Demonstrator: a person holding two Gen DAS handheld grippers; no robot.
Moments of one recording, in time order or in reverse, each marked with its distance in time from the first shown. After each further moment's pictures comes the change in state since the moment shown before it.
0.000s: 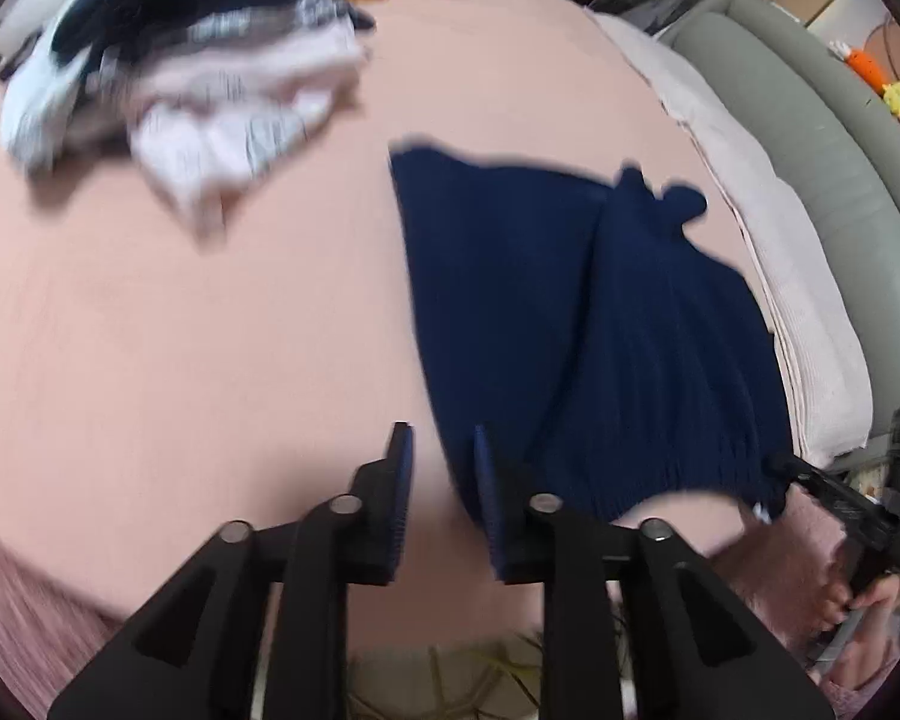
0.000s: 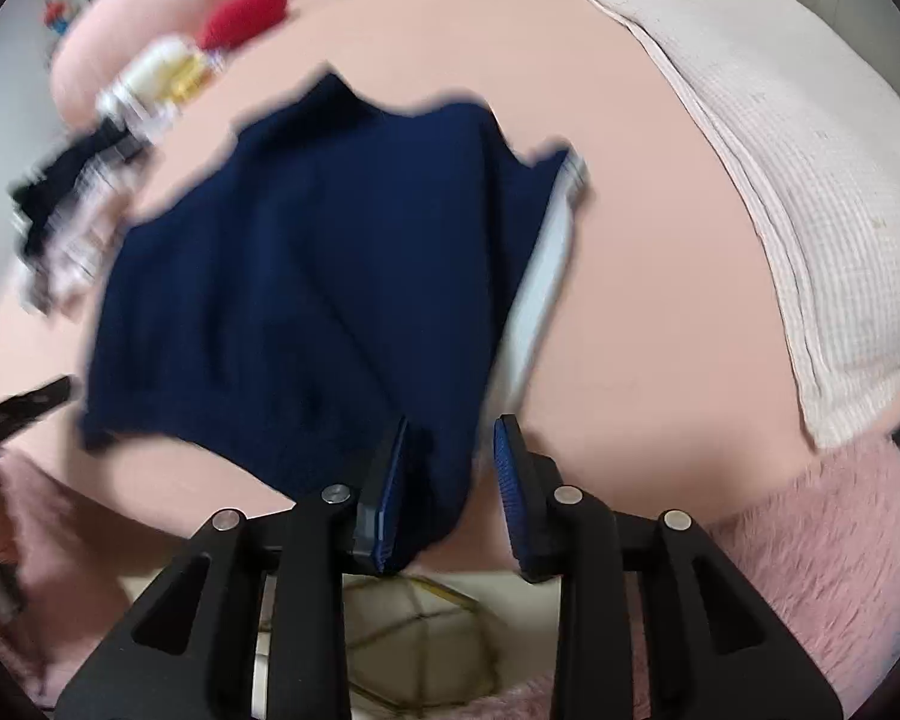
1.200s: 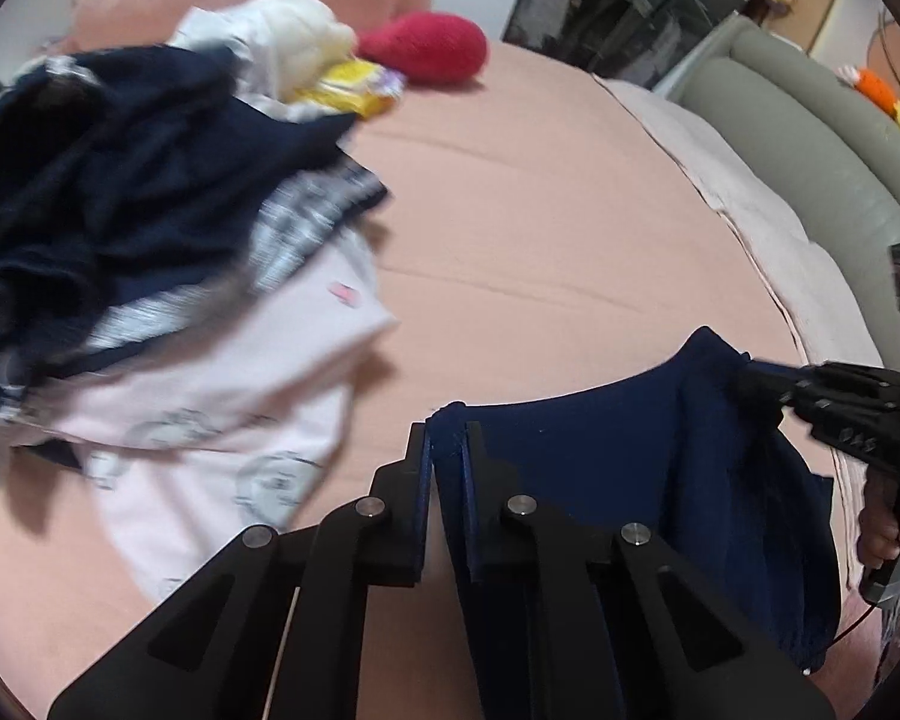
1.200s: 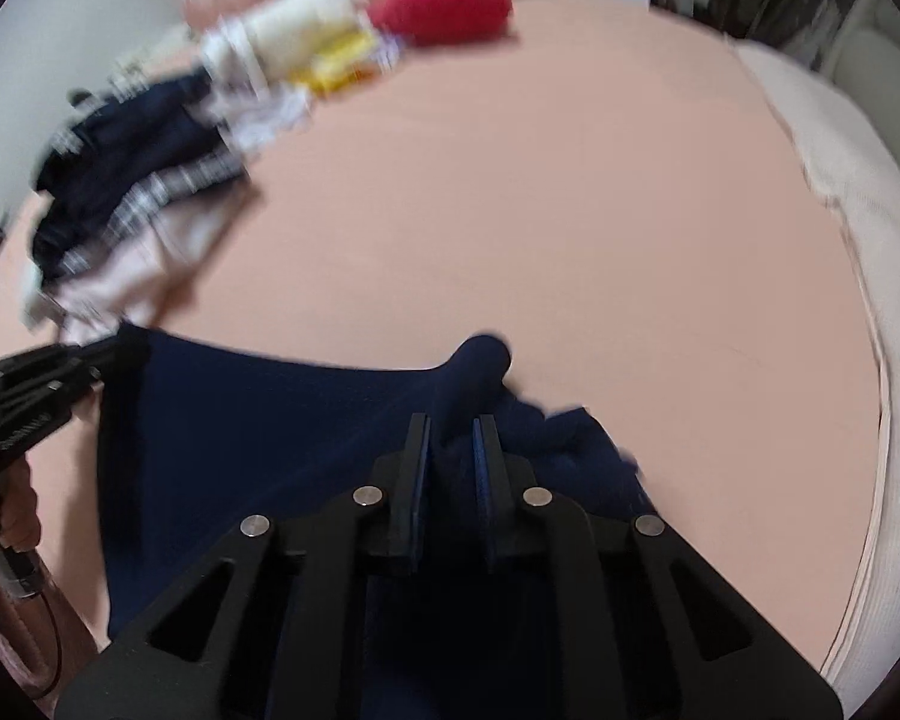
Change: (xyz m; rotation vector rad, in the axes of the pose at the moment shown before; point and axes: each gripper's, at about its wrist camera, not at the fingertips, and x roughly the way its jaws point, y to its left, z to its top) left arm 0.024 0.041 0.094 0.016 -0.165 0.059; right arm 0.082 0.138 0.177 -0.395 -0.019 0.043
